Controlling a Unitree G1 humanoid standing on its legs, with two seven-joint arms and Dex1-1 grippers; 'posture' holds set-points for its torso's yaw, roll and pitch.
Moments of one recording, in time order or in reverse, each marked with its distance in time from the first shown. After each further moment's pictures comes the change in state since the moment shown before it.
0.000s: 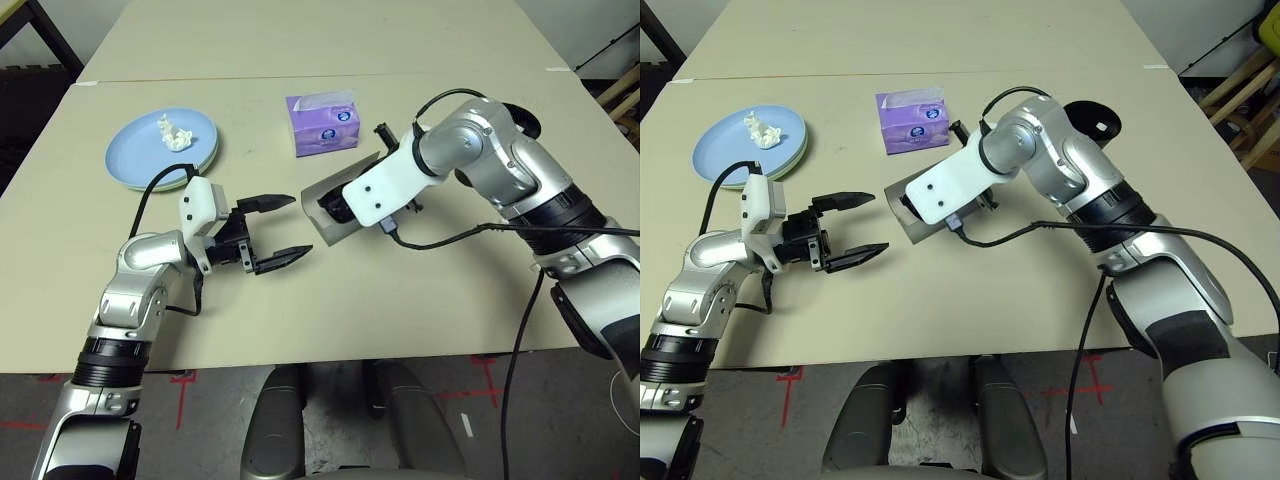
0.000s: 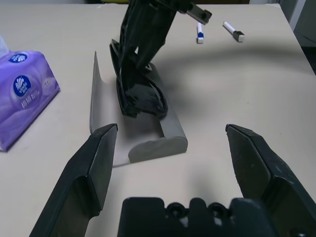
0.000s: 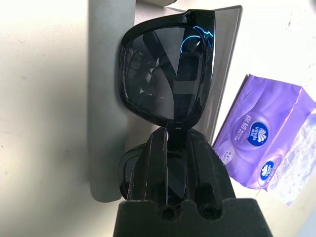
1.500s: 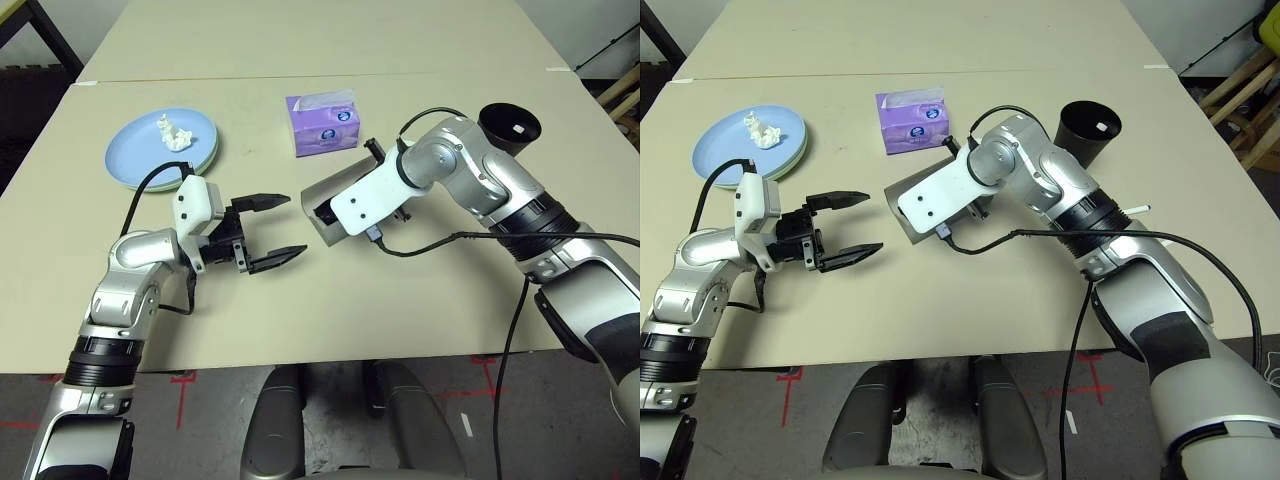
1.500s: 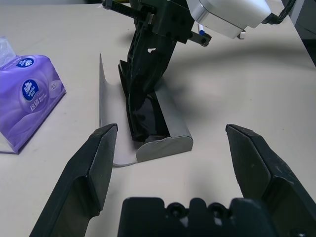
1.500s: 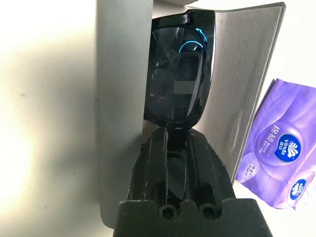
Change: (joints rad) left arm -0.023 0.026 0.009 0.003 -0.002 0.002 -0.020; right arm 0.025 0.042 0.047 0.054 -0.054 0.032 -0.023
